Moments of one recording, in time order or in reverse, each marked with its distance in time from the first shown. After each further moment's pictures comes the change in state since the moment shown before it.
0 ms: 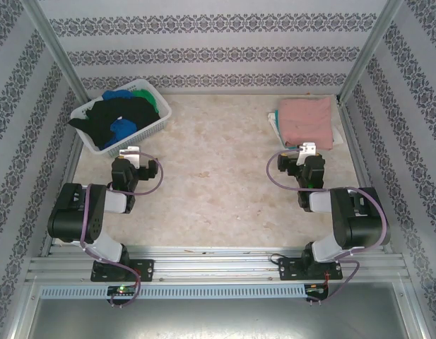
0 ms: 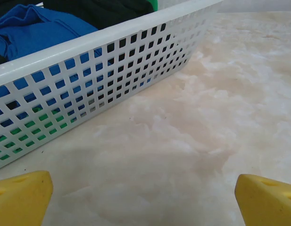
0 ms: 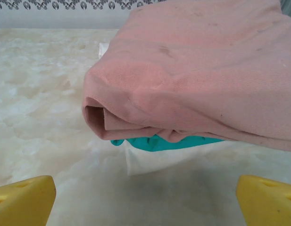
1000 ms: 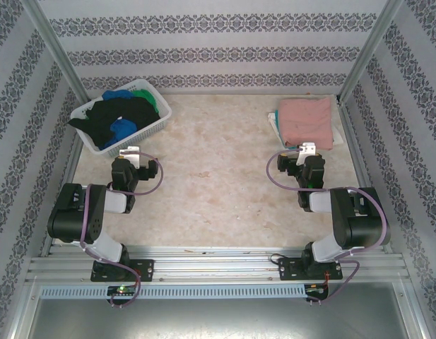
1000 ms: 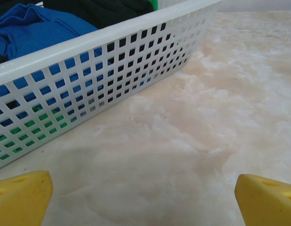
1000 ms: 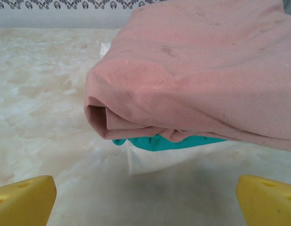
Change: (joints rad) left arm 0.000 -0.011 0.004 -0.026 0.000 0.000; right arm 0.000 0.000 0.000 -0.001 -0.005 0.000
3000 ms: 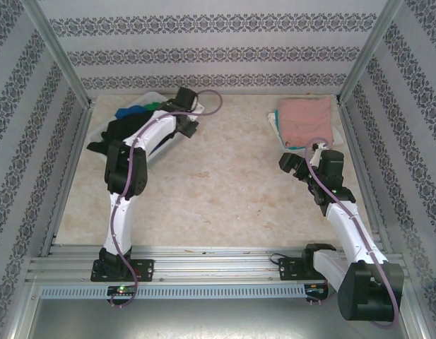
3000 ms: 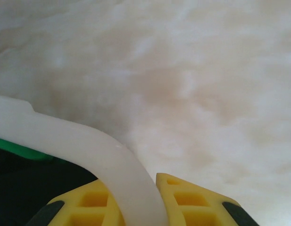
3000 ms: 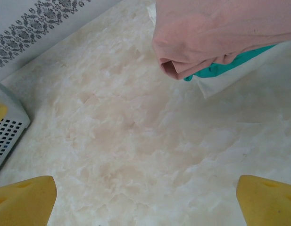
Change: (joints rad) left arm -0.373 0.651 1.574 -1.580 -0.084 0.254; right arm -0.063 -0.546 0.188 -0.975 -0.319 0.441
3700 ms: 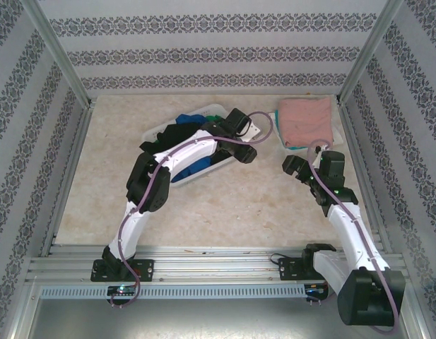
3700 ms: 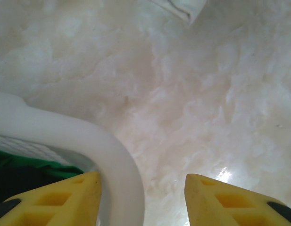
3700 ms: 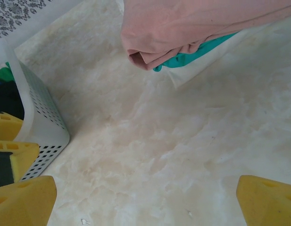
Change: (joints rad) left arm -0.322 0.025 0.040 0.074 0.304 -0.248; right arm 0.000 -0.044 0.030 -0.137 0.096 -0.001
